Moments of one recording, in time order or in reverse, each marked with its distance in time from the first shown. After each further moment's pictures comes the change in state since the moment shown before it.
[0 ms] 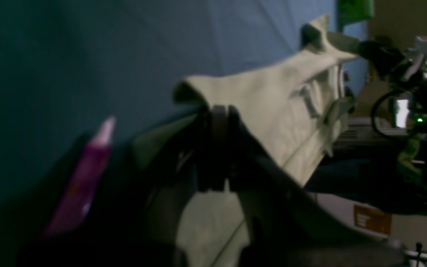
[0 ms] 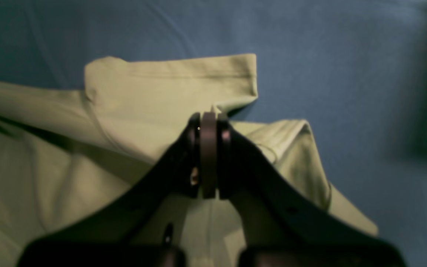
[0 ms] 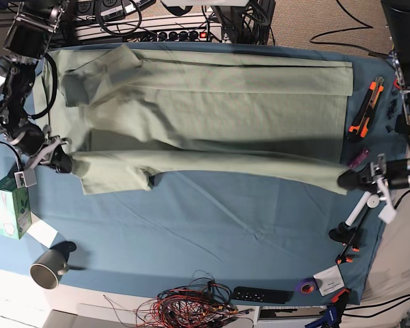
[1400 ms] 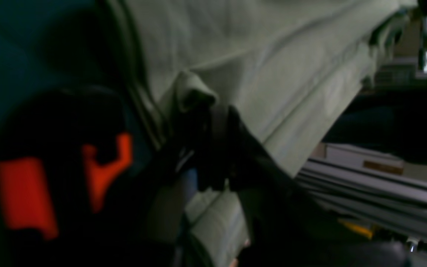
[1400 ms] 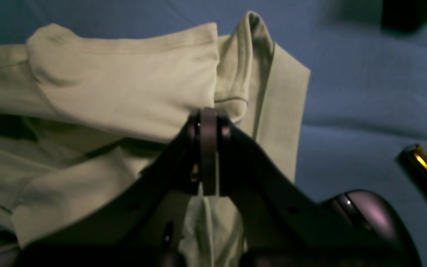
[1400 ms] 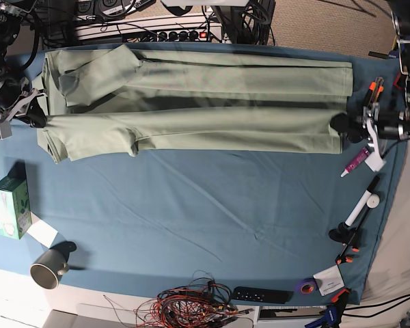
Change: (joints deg) left arm 21.6 -1.1 0.0 18.9 -0.2 -0.2 0.0; right arm -21.5 0.7 16.9 13.6 6.4 0.3 -5.1
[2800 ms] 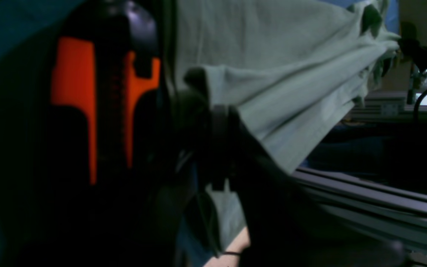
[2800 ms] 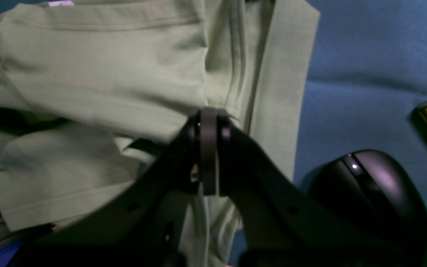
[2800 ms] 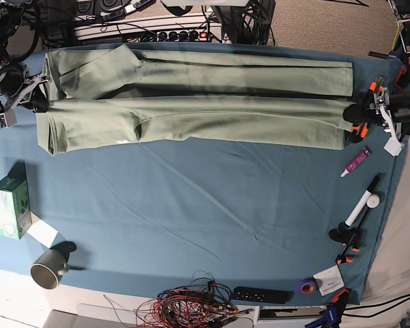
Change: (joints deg) left arm 8.3 1.4 -14.4 2.9 -0.2 0.0 0.2; right arm -3.6 0.0 0.0 0.0 -2.4 0.0 -0.3
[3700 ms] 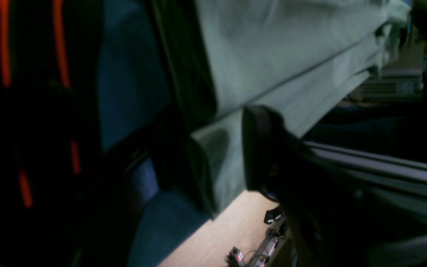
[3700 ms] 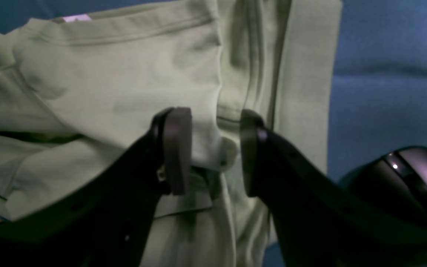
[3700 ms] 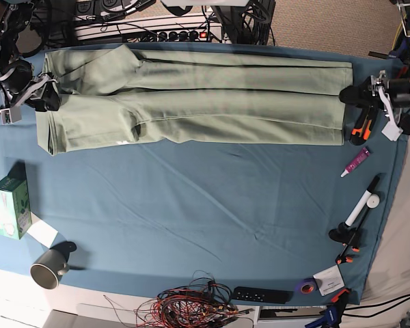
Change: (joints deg) left arm 8.2 -0.8 -1.3 7.0 0.0 0.0 -0.1; right arm 0.0 -4.5 0.2 0.0 -0.6 -0.2 2.8
